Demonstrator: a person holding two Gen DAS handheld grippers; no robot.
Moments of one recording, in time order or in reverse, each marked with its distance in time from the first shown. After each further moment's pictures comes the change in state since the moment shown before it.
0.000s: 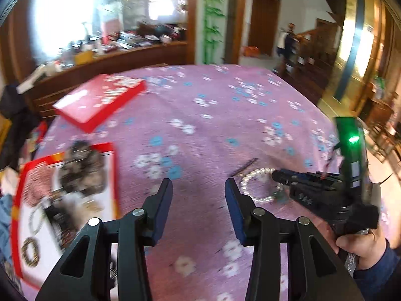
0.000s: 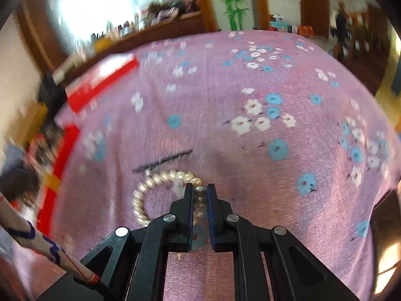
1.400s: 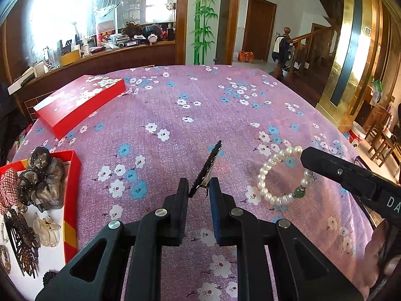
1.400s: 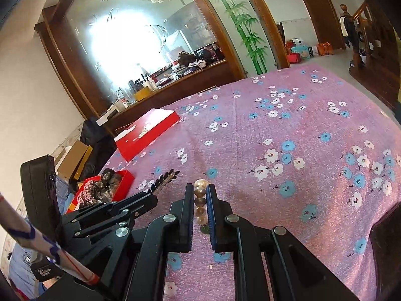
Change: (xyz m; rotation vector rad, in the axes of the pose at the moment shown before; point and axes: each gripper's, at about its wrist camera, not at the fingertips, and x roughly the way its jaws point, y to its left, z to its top) left arm 0.046 -0.023 0.001 -0.013 -0.061 -0.008; right arm -0.053 -0.003 0.007 0.015 -0.230 0.237
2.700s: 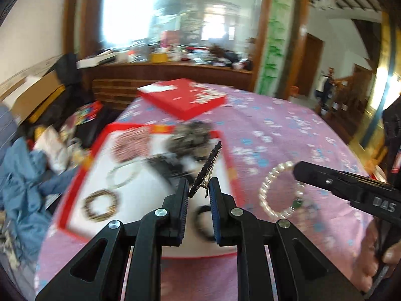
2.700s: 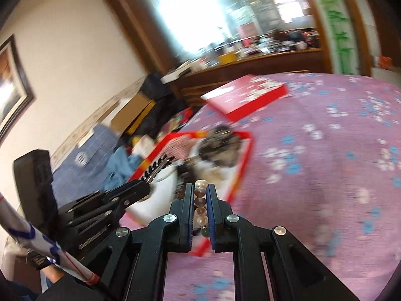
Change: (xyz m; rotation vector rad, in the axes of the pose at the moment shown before) left arm -0.179 0.173 -0.094 -0.251 -0.120 0.219; right arm 0.029 0.210 -0.054 -0.239 0.186 0.290
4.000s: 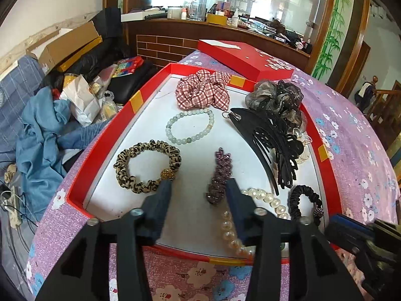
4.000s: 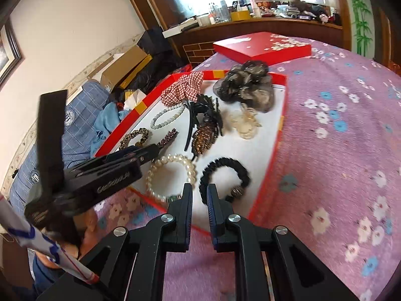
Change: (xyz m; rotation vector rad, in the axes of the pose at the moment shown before) left arm 0.070 0.073 -0.034 -0.162 0.153 0.165; right arm 0.080 0.025 -0.052 -0.059 0.189 -0.089
